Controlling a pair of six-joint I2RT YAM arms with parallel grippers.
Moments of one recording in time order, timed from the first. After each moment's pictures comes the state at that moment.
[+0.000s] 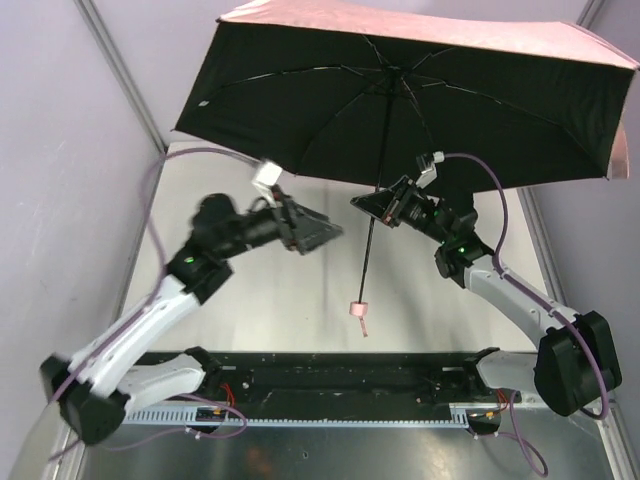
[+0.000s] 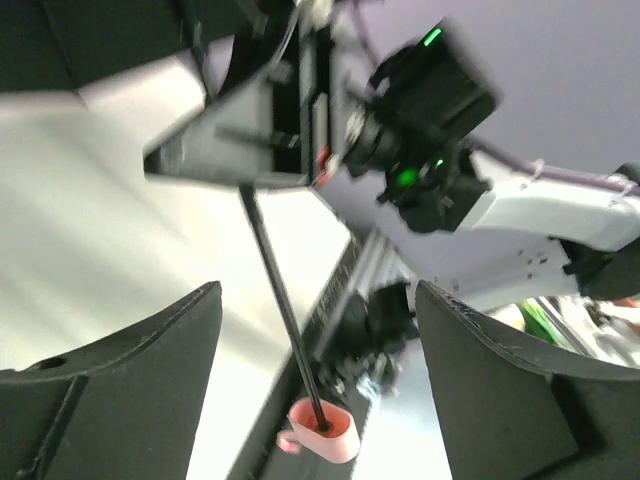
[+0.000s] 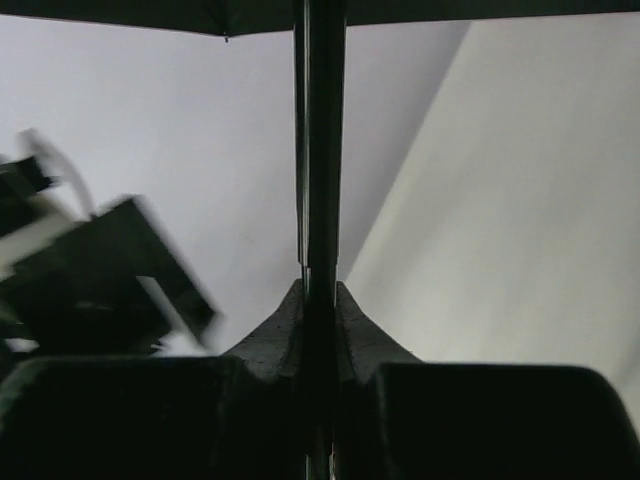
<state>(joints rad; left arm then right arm) -0.60 0.94 1.00 0.05 0.52 -0.64 0.45 1.24 0.84 0.45 -0.48 1.05</state>
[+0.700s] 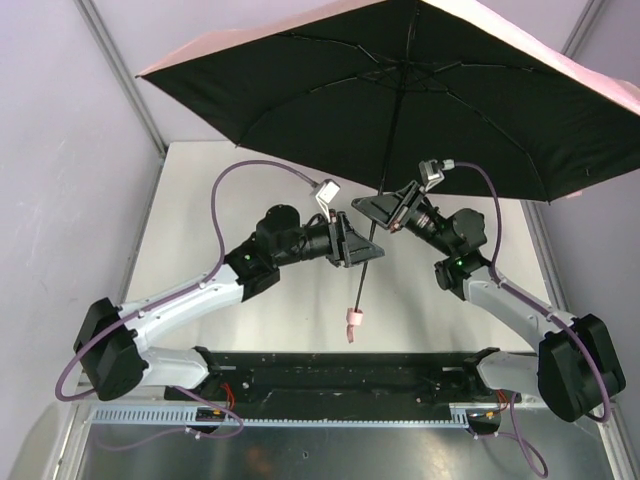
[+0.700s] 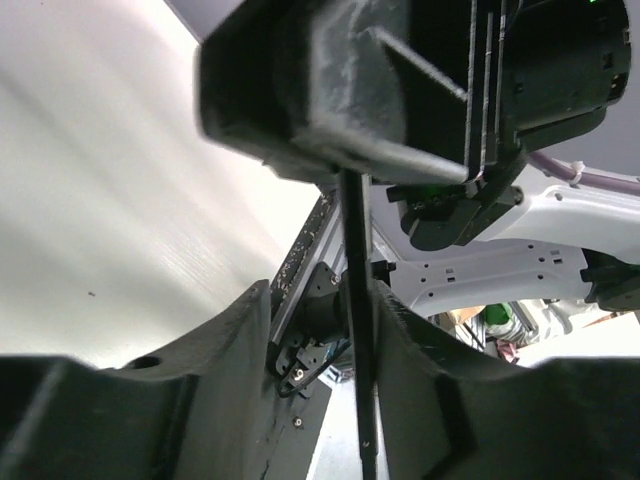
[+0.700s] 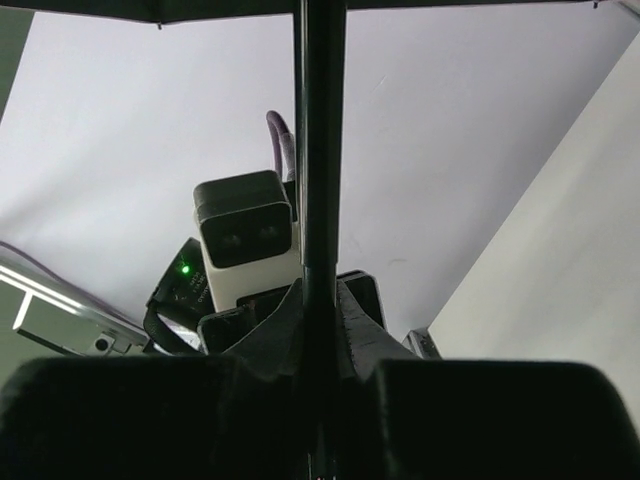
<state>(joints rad) -0.85 1.27 0.94 0.22 0.40 -0.80 0.47 1.20 0.70 0.90 -0.55 1.31</state>
